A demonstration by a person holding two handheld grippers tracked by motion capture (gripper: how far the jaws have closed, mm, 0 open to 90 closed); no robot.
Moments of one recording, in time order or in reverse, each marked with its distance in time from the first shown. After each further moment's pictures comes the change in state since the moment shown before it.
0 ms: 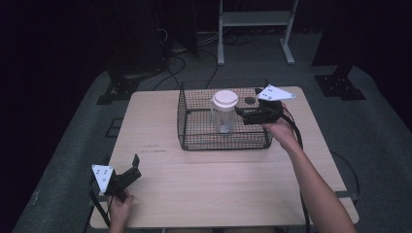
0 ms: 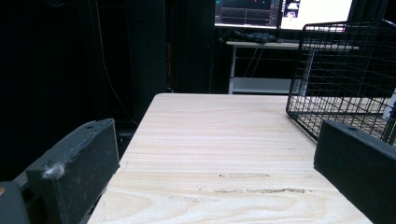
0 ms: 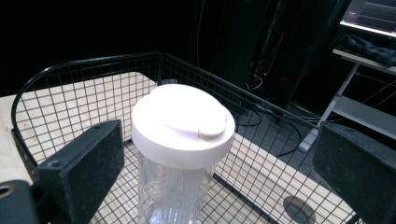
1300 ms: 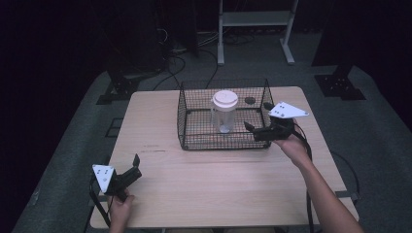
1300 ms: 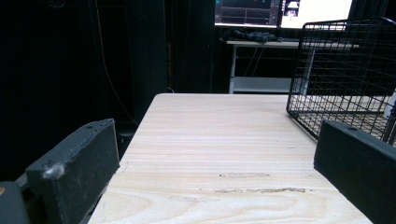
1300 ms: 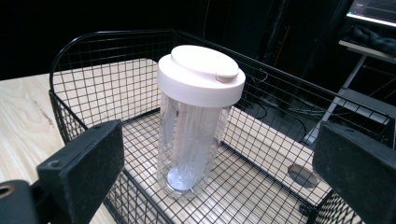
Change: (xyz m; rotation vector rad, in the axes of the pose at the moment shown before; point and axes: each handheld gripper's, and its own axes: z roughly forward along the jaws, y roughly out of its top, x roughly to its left) left arm -0.001 0.000 0.000 0.002 0.001 0.009; right arm 0.009 -0.033 -0.041 0.010 0.022 -0.002
